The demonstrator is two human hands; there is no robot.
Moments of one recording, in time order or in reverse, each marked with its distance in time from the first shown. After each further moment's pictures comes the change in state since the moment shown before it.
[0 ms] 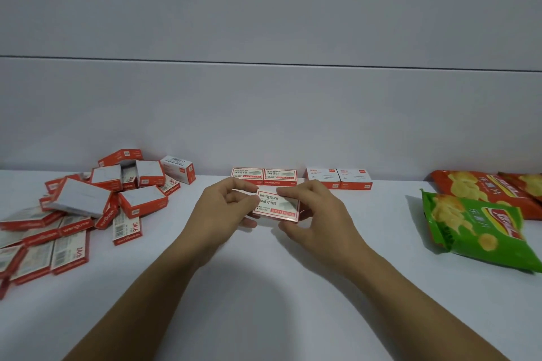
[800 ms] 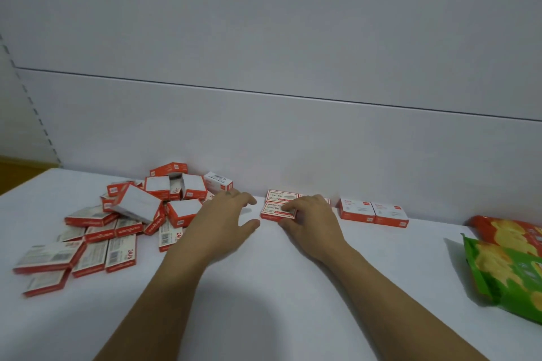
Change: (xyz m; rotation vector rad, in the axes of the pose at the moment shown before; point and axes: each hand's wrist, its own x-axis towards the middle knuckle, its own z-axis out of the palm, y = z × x) left_hand 0.014 -0.008 -0.065 0.975 0.053 0.198; right_hand 0.072 0.007 0.060 -0.320 -0.032 -0.037
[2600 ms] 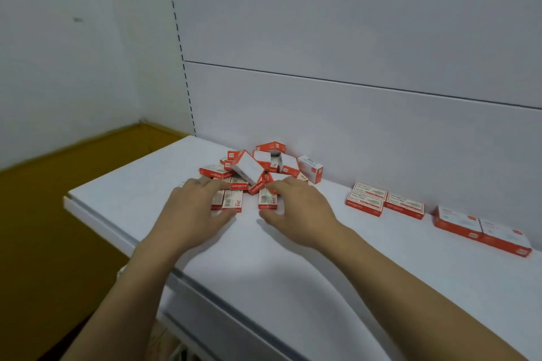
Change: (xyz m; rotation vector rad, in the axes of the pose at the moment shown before) left_hand -0.134 -0.084 -0.070 0.269 0.210 -0.423; right_hand -0.025 -0.161 0.008 0.006 -0.282 -0.442
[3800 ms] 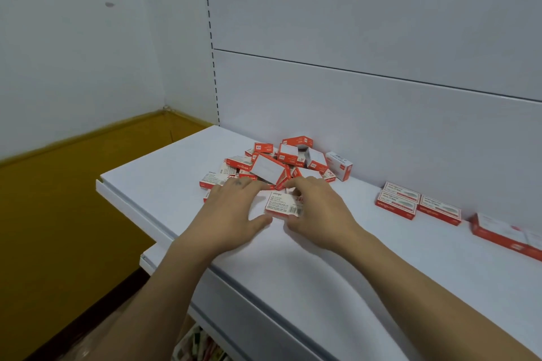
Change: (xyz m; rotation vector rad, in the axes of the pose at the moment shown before) left_hand -0.009 0.000 0.007 -0.109 -0.078 0.081; right_hand 0.010 -0.016 0.018 0.106 -0.056 0.029
